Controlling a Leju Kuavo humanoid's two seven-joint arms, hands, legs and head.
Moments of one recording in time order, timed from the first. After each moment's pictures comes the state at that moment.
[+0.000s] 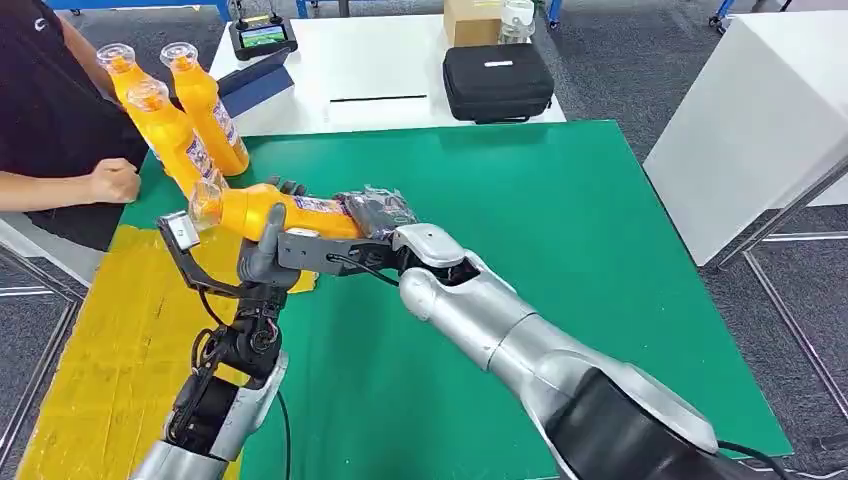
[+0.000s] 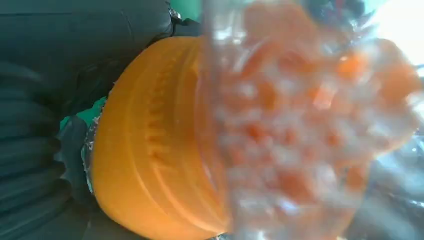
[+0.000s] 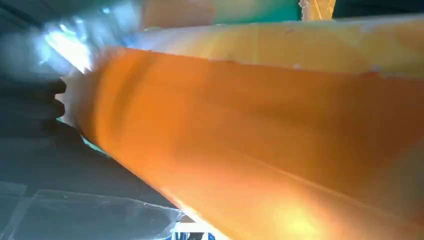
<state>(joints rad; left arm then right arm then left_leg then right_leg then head) -0.34 -0.12 -0.30 -1.29 0.67 0.03 -0.24 -0.94 0.31 1.05 -0.60 0.47 -0.11 0.18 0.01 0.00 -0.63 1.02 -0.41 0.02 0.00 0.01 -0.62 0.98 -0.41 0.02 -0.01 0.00</state>
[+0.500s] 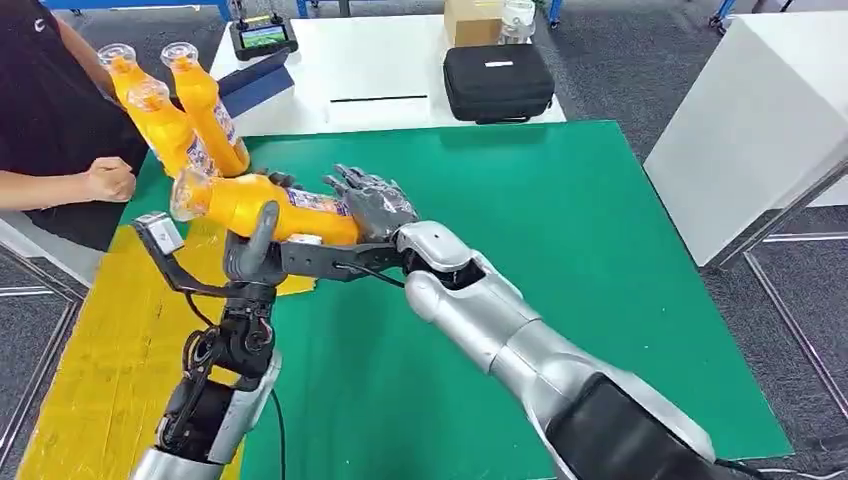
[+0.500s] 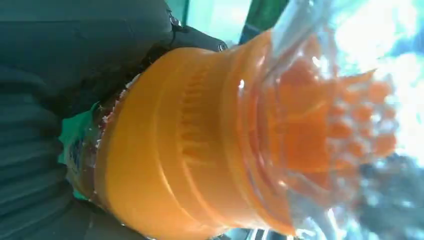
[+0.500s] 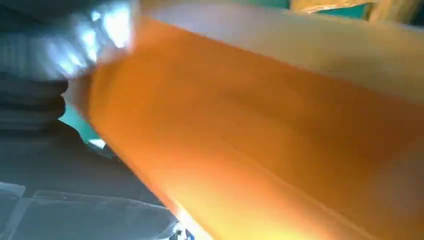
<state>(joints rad) -0.31 -0.11 -0.25 -1.40 0.55 0.06 -0.32 -0.89 0.30 0.90 -0.61 0.74 -0.17 0.04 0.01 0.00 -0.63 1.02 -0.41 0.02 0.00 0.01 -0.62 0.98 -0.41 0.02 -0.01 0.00</state>
